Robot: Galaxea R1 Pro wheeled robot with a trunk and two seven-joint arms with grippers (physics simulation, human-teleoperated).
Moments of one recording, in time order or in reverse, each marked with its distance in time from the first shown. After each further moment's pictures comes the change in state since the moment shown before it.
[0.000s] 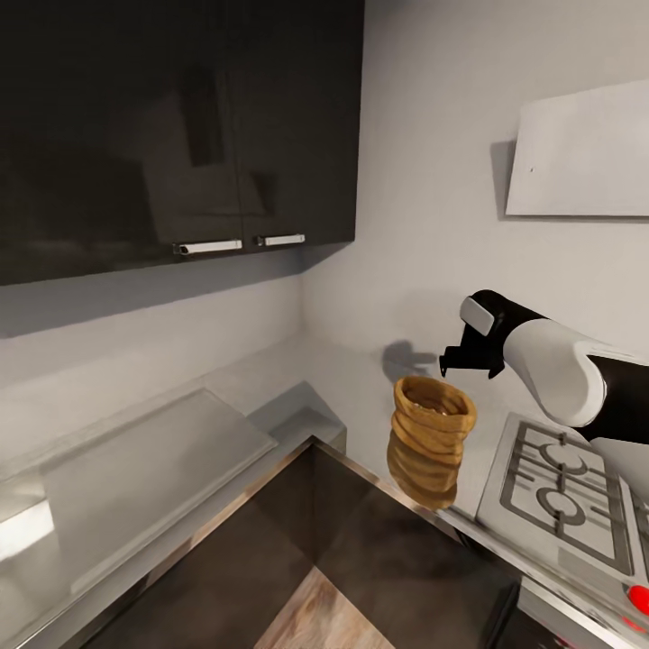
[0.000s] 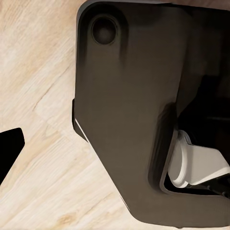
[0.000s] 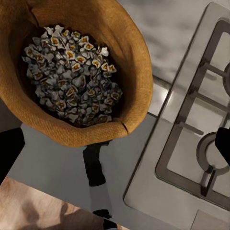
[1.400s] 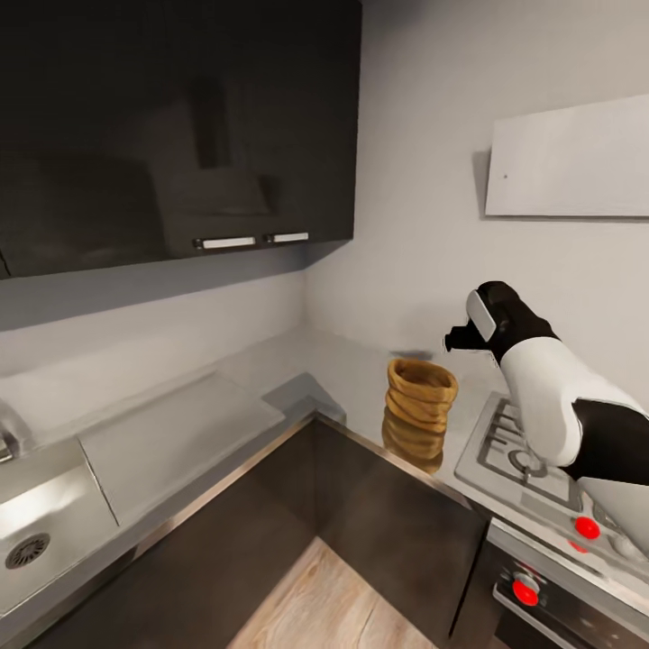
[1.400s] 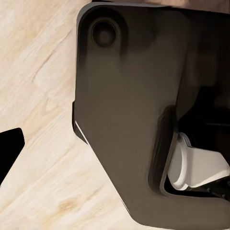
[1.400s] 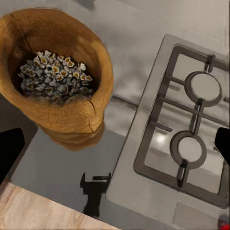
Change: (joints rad) left arm 0.000 0.000 0.000 0.000 0.000 -0.007 0.000; right arm 0.149 0.018 0.036 -0.400 0.003 -0.002 0.005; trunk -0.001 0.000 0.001
